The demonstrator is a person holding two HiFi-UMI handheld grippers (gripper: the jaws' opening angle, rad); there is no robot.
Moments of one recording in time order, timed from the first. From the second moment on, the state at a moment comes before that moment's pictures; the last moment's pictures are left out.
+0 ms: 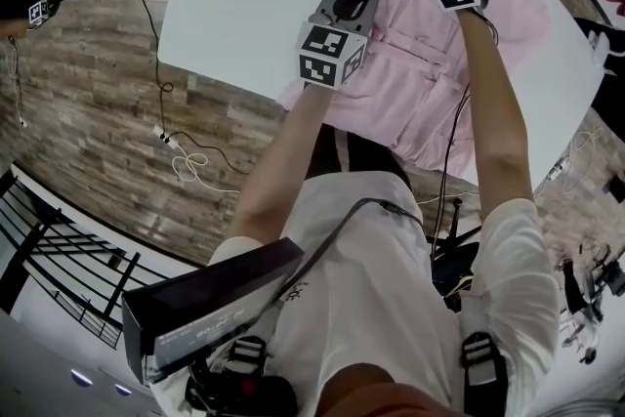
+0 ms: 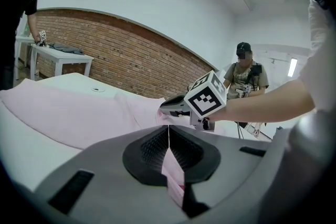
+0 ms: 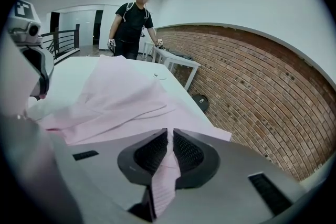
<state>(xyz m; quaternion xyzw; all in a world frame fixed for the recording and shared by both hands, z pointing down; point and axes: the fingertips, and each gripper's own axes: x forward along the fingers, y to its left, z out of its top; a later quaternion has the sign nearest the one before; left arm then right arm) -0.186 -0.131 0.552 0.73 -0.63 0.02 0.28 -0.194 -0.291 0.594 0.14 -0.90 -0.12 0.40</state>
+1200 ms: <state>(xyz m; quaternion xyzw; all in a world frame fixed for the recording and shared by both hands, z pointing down) -0.183 -0.117 0.547 0.73 -0.63 0.03 0.28 -0.177 -0.273 0.615 0.17 -0.90 -0.06 0.40</state>
